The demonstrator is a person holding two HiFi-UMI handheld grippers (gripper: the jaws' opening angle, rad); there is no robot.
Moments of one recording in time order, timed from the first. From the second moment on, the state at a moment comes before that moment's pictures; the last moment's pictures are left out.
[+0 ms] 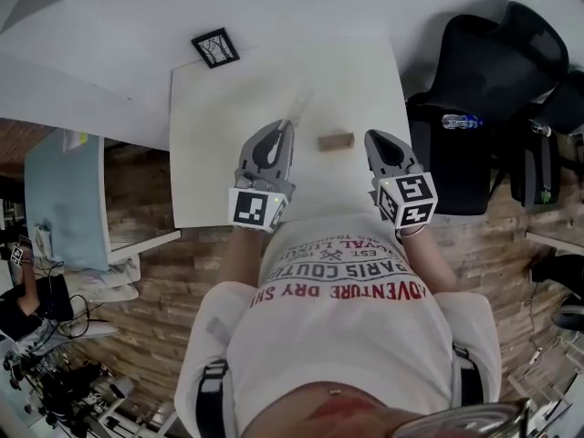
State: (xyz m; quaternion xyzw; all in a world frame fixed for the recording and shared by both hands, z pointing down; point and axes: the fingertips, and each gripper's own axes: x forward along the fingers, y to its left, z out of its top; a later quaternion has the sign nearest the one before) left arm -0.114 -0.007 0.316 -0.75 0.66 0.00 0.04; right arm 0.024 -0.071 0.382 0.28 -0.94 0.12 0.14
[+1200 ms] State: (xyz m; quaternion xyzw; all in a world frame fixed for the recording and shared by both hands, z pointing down) left arm -0.109 0.000 0.329 -0.69 0.72 -0.02 0.01; right arm 0.037 -0.068 0.376 0.27 -0.95 0.11 0.13
